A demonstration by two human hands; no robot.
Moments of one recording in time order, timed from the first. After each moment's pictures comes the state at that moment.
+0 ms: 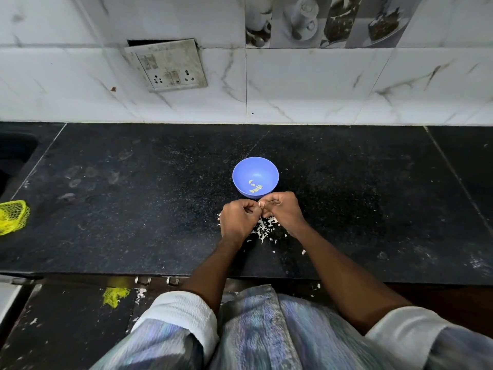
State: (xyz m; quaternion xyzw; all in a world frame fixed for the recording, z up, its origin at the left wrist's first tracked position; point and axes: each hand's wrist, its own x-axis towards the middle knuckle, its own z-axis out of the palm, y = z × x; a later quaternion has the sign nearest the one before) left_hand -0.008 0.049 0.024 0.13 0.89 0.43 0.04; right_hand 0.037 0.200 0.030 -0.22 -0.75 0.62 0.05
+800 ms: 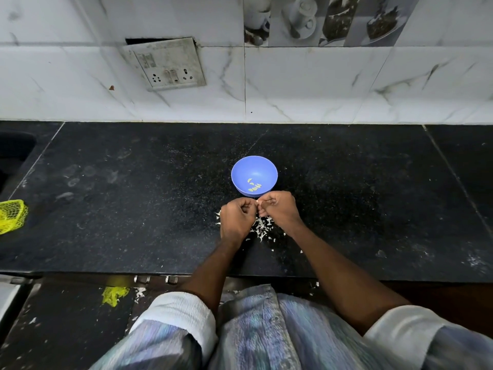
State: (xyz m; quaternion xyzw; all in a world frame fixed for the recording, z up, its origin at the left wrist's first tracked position) left_hand -0.008 0.047 0.013 0.14 0.86 0.49 0.05; right_hand 0.033 0.194 0.028 -0.26 -0.77 0.58 0.04
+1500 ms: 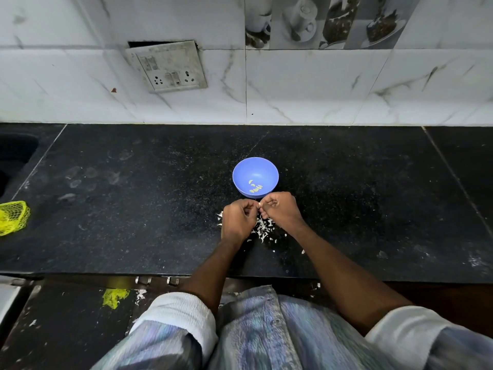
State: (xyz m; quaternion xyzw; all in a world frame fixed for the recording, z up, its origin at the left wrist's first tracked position) left_hand -0.009 0.044 0.014 0.19 0.86 0.48 0.05; right_hand 0.037 0.193 0.039 -0.24 -0.81 0.53 0.03
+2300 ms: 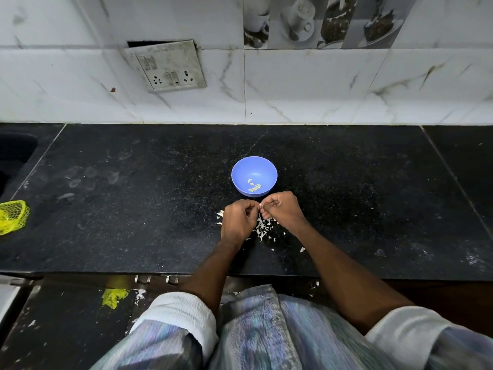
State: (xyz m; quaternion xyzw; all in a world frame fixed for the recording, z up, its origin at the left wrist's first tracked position) left_hand -0.001 0.043 0.022 0.23 0.86 0.45 0.03; right_hand 0.044 0.198 0.041 -0.24 -0.79 0.57 0.02
